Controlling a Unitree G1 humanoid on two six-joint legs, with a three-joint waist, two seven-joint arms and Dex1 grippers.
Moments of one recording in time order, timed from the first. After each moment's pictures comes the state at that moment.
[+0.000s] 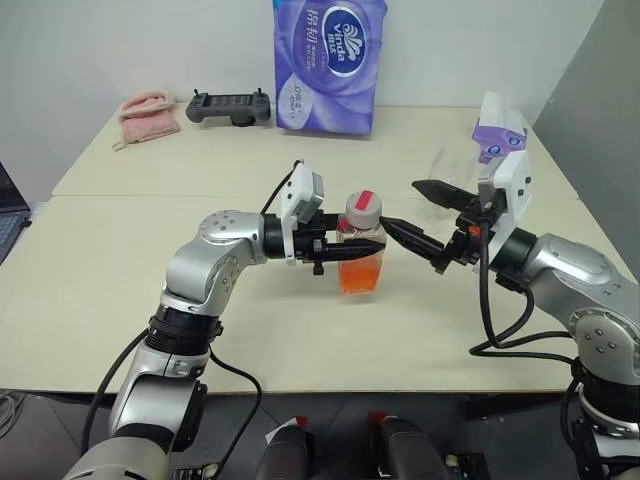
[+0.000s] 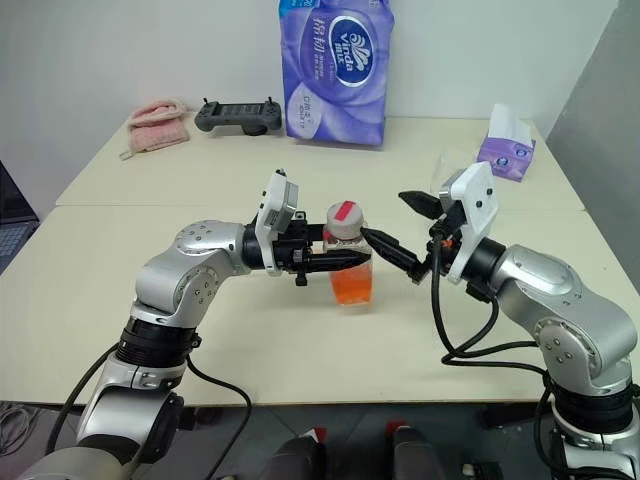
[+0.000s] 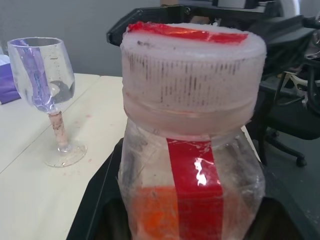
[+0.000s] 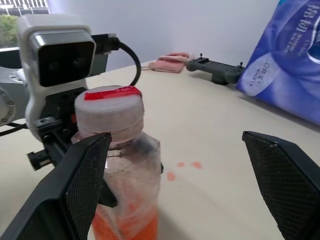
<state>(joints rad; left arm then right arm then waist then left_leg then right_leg) -0.72 0.44 -0.12 -0.02 -0.49 0.53 -1.14 -0.46 -0.58 -0.10 -0.64 0.85 0.86 0.43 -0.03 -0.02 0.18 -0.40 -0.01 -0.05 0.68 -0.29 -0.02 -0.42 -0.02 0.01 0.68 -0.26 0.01</state>
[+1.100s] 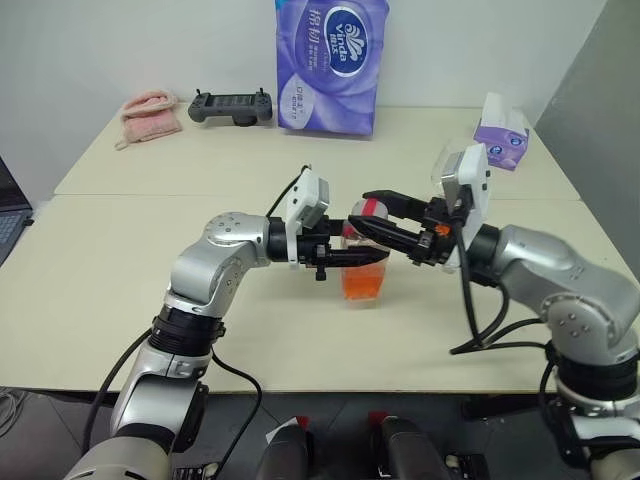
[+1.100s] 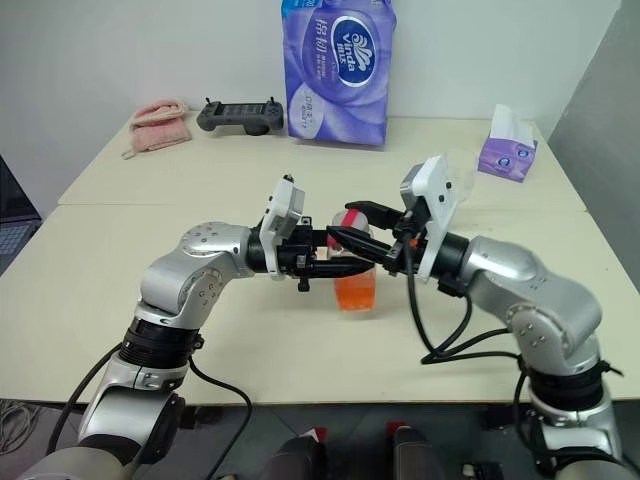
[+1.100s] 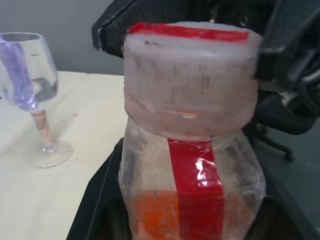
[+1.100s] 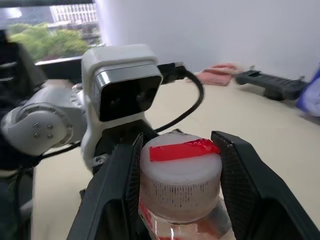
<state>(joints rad) -0.72 0.42 -0.15 -0.02 -0.49 0.54 -1.17 -0.64 -0.58 0.00 -0.47 0.87 0.85 0.63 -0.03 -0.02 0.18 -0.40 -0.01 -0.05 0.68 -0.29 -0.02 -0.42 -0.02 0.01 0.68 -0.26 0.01</state>
